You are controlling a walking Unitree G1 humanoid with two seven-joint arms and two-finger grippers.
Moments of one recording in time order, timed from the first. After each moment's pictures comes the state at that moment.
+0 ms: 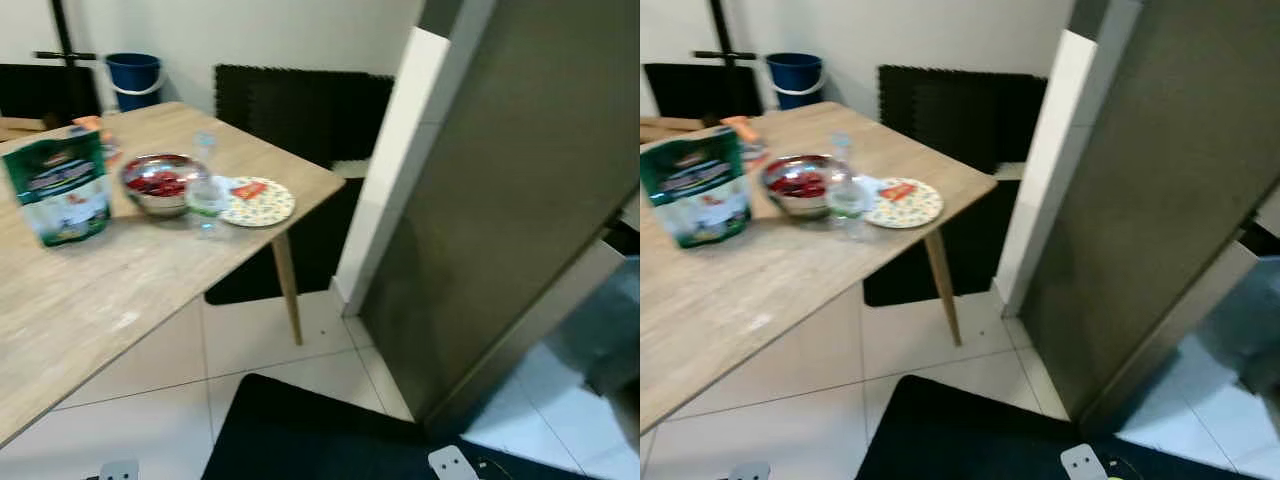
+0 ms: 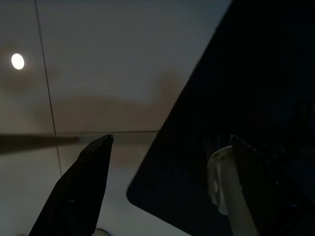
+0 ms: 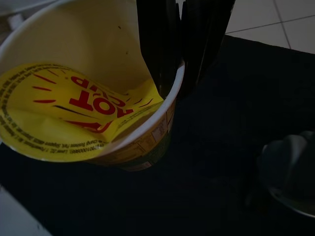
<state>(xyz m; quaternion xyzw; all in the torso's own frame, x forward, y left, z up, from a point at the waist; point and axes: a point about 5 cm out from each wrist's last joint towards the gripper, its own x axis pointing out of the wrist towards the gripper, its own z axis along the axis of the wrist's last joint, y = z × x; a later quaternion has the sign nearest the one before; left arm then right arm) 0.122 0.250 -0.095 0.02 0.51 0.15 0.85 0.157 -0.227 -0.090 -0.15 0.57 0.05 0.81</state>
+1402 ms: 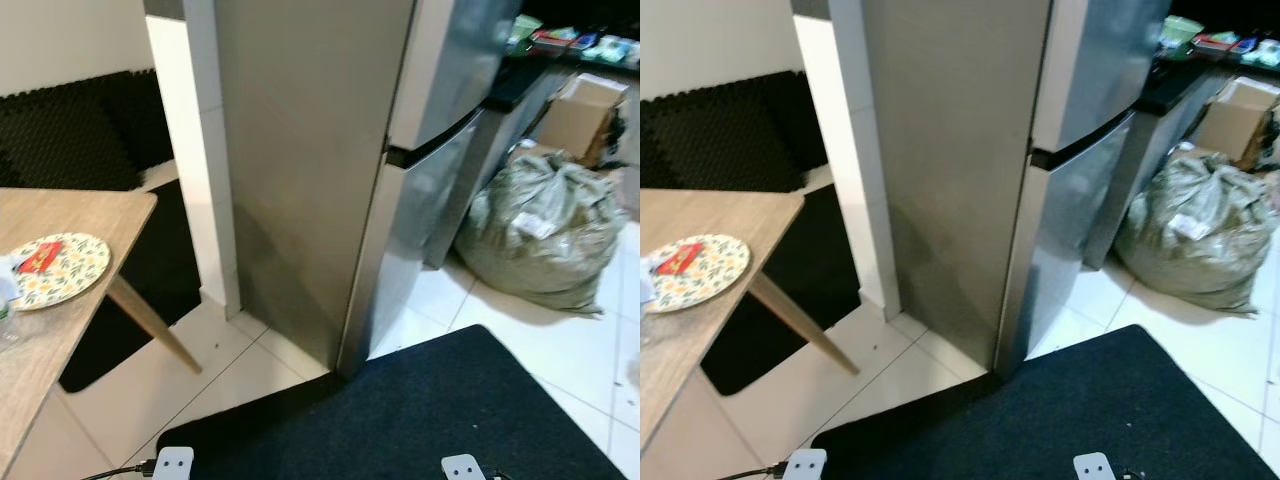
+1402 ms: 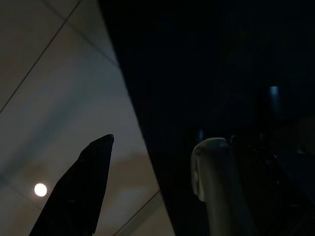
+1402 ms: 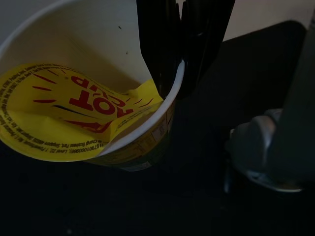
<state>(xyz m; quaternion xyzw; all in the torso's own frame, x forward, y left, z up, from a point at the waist) 0.140 0.202 -0.100 0.00 0.51 0.03 0.86 0.146 -0.224 -0.095 -0.09 0.57 -0.01 0.82</state>
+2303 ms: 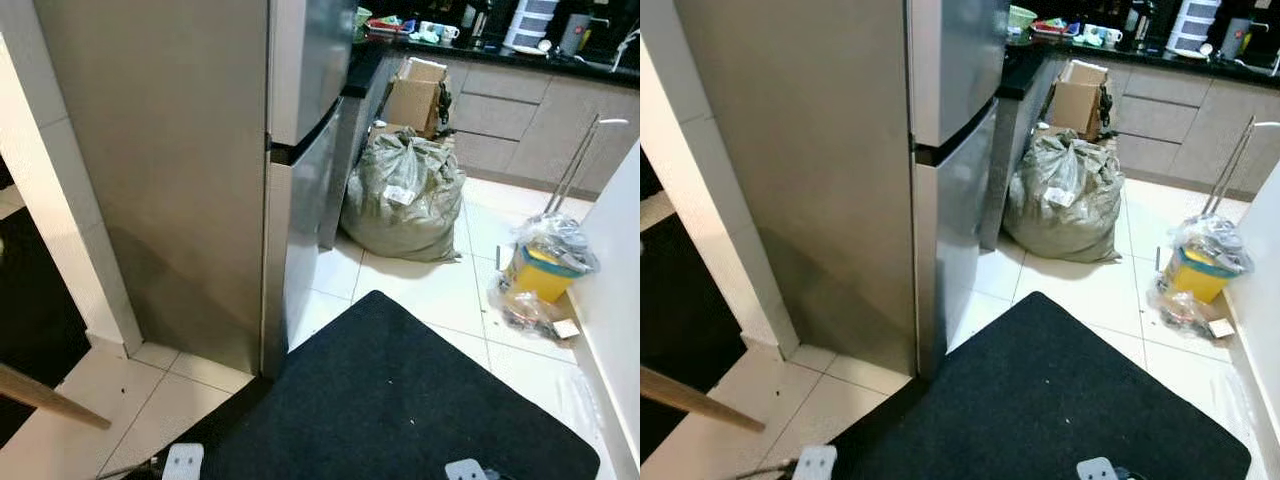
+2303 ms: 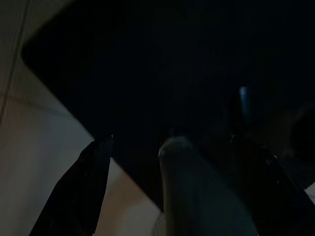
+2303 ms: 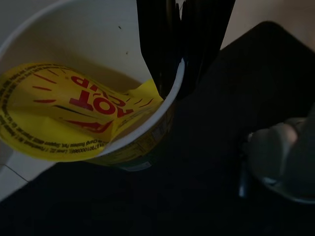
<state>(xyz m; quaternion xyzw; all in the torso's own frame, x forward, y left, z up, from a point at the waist) 0.144 0.188 -0.100 -0.02 0.51 0.00 0.86 0.136 -0.234 -0.097 -0.12 0.58 0.00 0.81</state>
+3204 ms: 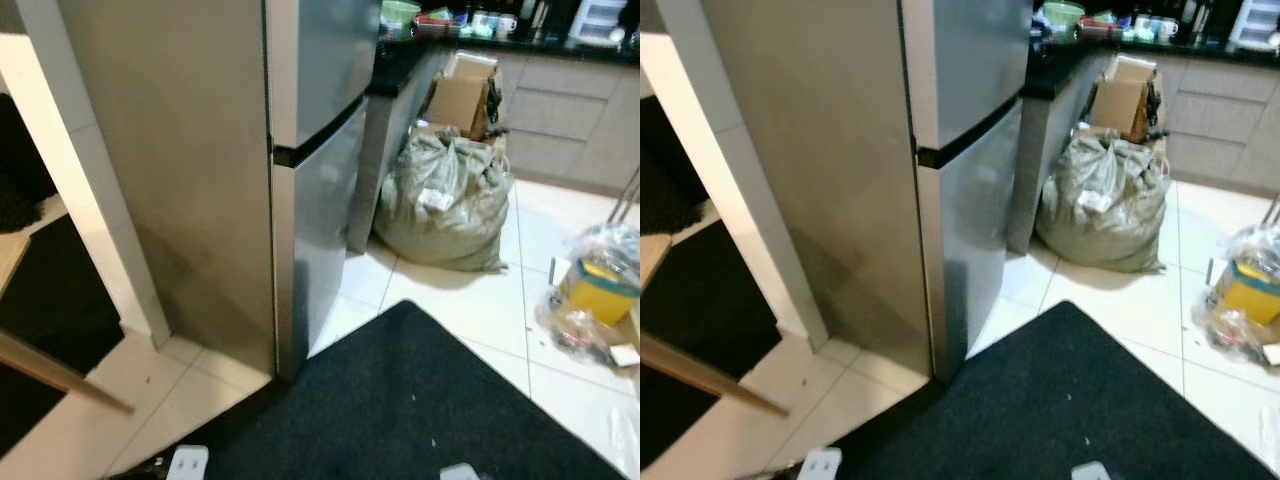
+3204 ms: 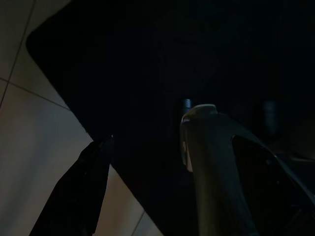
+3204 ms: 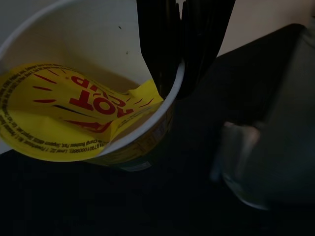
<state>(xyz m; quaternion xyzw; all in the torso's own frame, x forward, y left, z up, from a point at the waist) 0.147 0.185 -0.100 0.00 0.52 -0.02 0.86 0.131 -0.229 -0.099 -0.12 0.58 0.02 0.80</state>
